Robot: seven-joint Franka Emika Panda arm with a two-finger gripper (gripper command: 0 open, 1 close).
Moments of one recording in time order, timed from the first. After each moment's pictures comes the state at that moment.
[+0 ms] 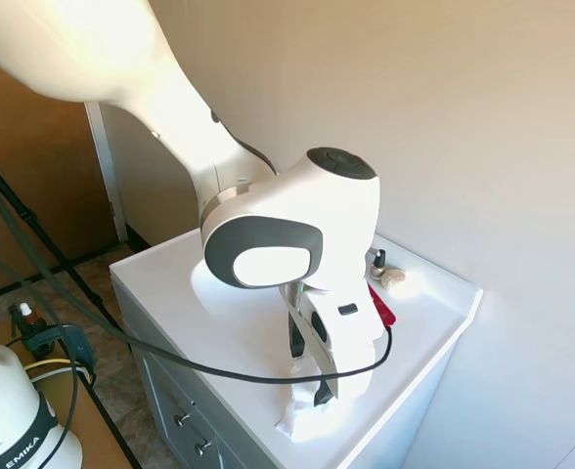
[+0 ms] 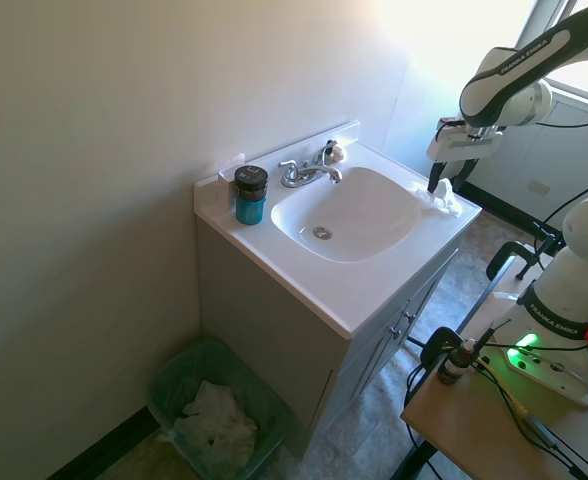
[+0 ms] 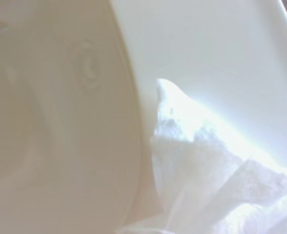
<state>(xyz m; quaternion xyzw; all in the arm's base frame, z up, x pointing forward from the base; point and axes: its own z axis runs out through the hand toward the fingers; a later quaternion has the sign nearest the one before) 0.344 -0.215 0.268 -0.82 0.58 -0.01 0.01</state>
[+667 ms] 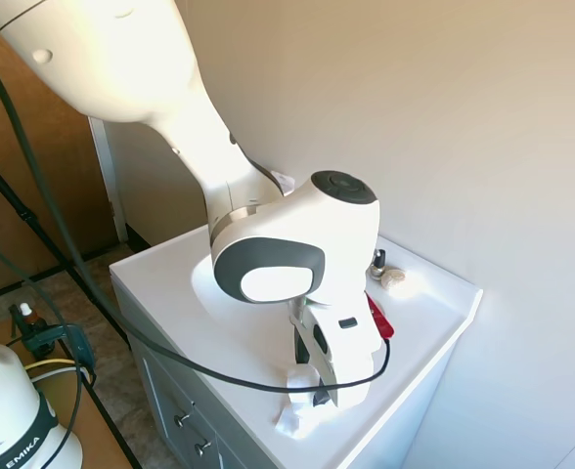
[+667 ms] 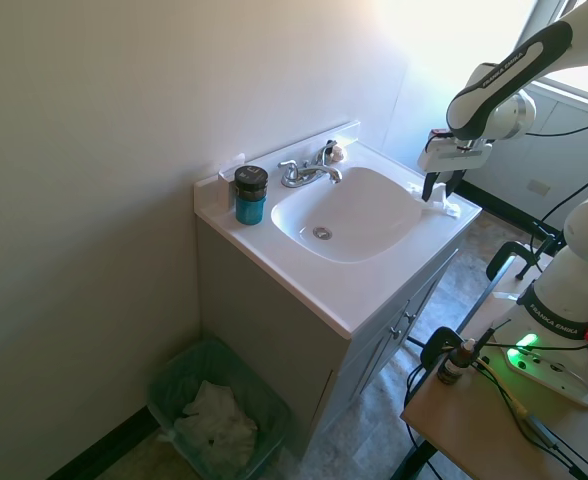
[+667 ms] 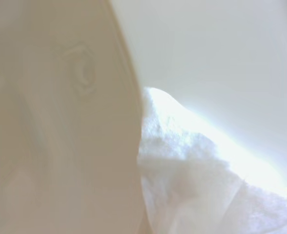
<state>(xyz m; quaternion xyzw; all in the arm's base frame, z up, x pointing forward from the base) 0.350 -0.215 0.250 -0.81 0.59 -0.01 0.02</state>
